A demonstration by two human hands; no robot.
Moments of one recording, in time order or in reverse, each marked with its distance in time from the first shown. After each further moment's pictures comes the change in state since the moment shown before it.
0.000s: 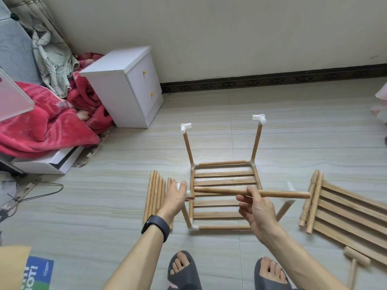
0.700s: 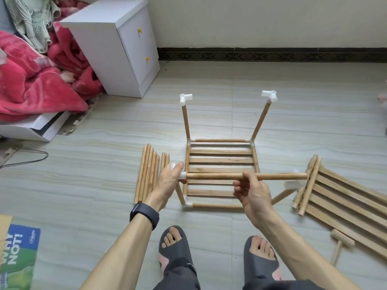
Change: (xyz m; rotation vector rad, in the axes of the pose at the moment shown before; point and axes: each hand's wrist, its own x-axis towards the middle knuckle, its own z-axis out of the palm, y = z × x) left_hand 0.005 -0.033 -0.002 -0.211 -0.022 0.146; right_hand 0.007 0.017 0.007 -0.020 -0.033 -0.038
